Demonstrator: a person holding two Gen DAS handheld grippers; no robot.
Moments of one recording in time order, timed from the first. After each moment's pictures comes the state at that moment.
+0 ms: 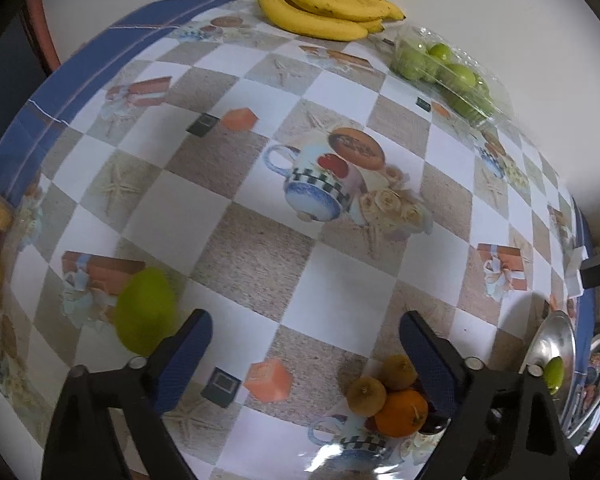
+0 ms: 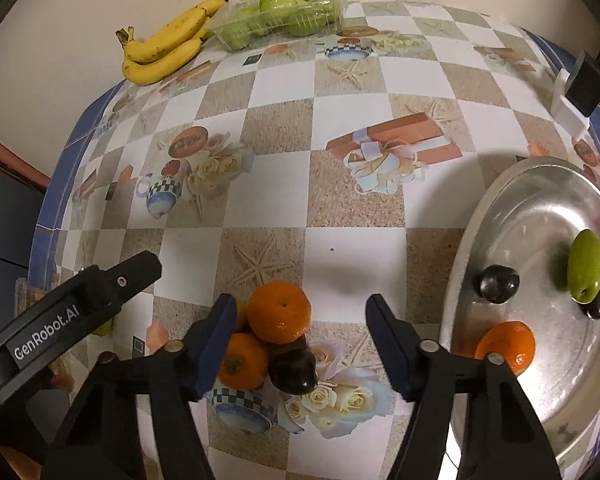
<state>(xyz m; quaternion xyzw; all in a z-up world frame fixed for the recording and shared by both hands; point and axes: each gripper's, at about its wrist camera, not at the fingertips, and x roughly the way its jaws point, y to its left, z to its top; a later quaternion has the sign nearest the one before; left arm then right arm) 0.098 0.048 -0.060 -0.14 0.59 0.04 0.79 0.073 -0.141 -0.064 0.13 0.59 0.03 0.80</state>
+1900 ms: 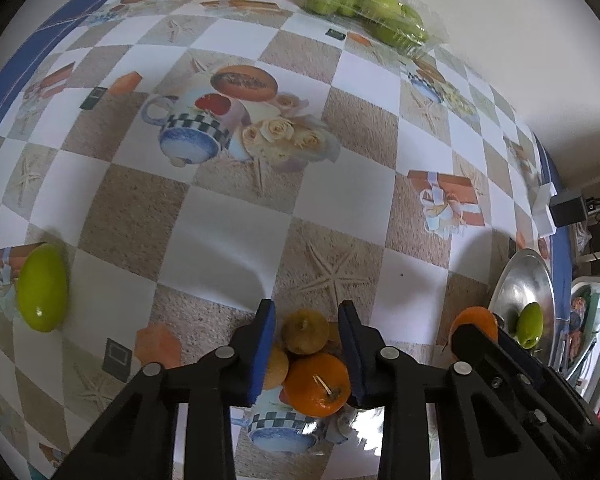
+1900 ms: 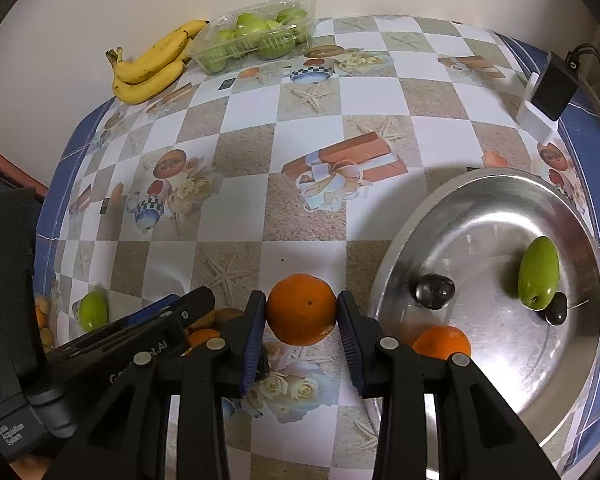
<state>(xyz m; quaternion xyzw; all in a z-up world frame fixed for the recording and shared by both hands) 0.100 -0.014 -0.082 -0.12 0.64 -0.06 0.76 0.065 -0.176 -0.039 0.13 0.58 0.01 0.80</state>
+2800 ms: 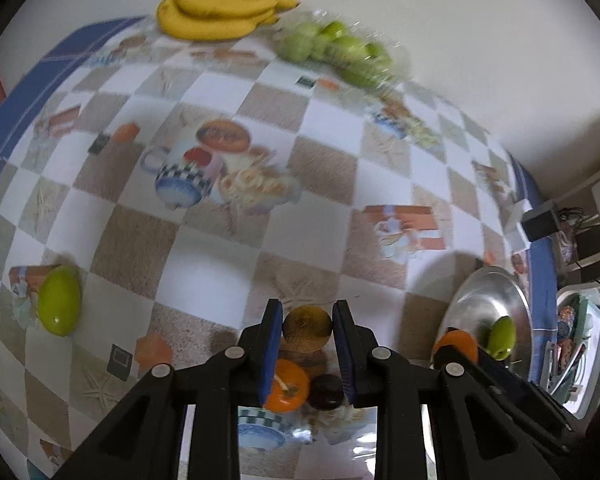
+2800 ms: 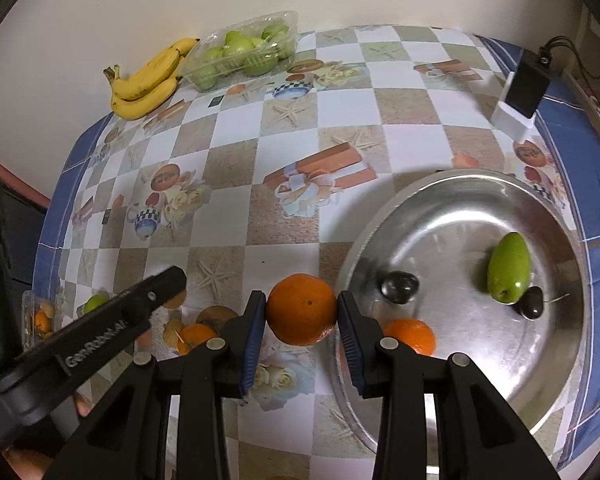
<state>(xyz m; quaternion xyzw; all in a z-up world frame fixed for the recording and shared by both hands) 0.088 -0.030 -0.034 -0.12 0.58 -0.07 0.80 0.051 -0.199 -0.024 0.14 0.57 0.01 0.81</state>
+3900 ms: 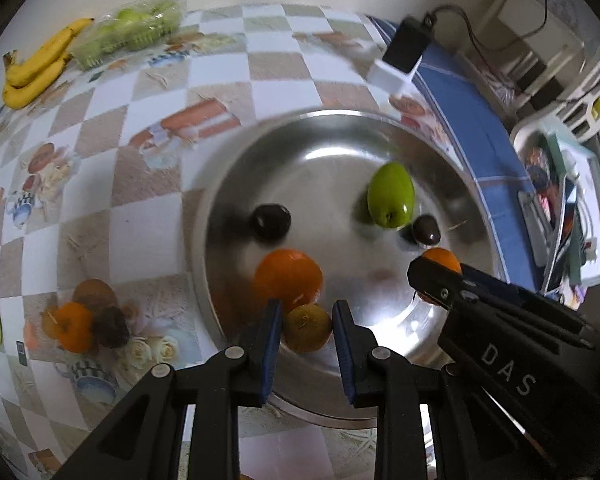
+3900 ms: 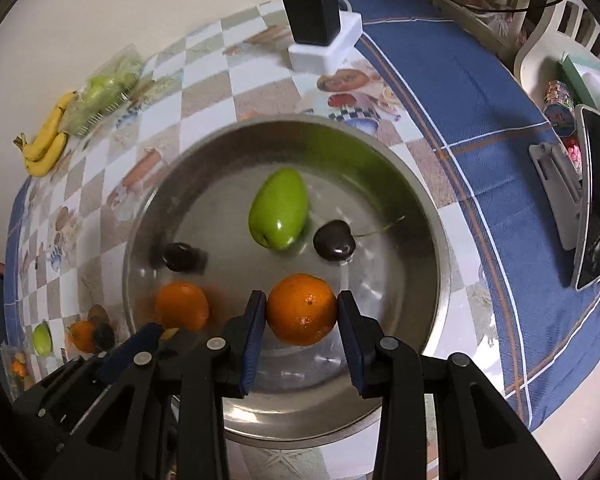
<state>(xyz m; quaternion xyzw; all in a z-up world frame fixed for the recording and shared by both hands) 0.015 -0.210 -0.055 0.05 0.61 -0.21 0.76 -0.012 -0.335 -0.045 0.20 0.59 -0.13 0.78</state>
